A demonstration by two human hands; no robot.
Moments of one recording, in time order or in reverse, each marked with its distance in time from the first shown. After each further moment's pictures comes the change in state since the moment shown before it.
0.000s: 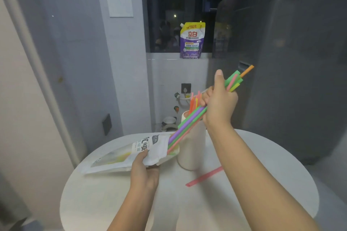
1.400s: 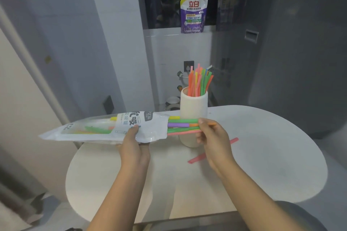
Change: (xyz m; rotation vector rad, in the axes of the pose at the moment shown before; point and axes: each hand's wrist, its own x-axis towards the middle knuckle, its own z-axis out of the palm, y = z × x) left_hand 0.000 0.012 -0.001 0.094 0.036 0.252; right_hand -0.040 0.096 -0.124 -0.359 -0.219 0.301
